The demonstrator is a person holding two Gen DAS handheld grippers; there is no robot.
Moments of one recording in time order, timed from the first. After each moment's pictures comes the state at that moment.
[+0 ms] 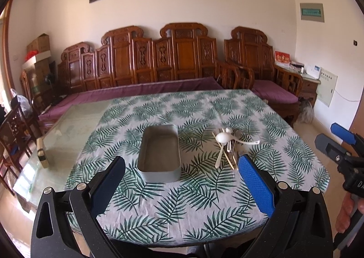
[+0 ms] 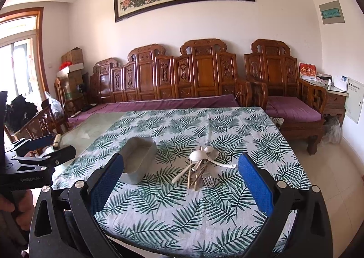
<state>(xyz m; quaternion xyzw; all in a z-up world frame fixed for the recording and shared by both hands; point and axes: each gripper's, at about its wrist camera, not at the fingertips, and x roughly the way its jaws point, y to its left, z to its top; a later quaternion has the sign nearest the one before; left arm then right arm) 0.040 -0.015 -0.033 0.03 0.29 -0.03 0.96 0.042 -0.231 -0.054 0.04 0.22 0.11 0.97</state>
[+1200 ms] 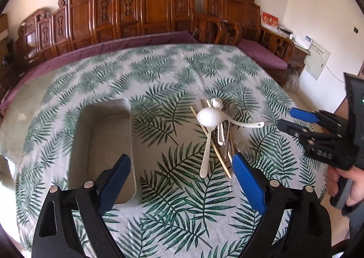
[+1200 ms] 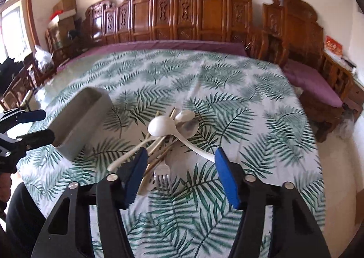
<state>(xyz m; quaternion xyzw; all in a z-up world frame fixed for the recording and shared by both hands) 0.219 -0.054 -0.137 0.02 0.43 -0.12 0.90 0.267 -0.274 -0.180 -0.03 0.40 0.15 0.90</state>
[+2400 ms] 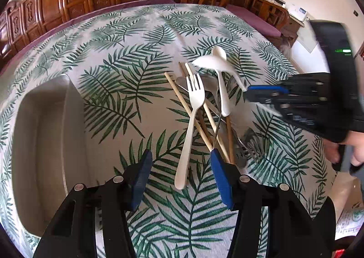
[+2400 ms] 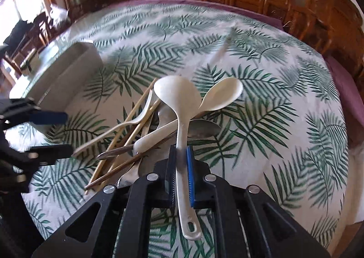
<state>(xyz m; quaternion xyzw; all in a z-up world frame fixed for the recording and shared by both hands) 0.279 -0.099 -0.217 0.04 0.51 -0.17 0.84 0.343 -0.265 -0.243 -0.08 0.49 0.23 0.84</state>
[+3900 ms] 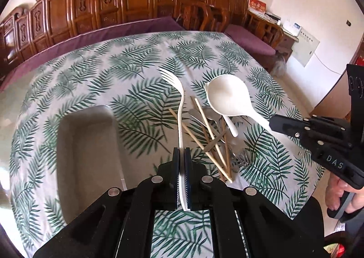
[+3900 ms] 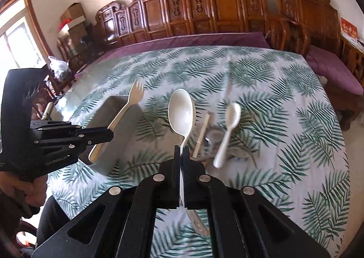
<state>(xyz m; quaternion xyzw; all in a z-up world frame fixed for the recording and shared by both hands) 0.264 -0.050 -0.132 0.03 0.47 -0.18 0.87 0.276 -0.228 -0.152 0.03 0.42 0.21 0.88</state>
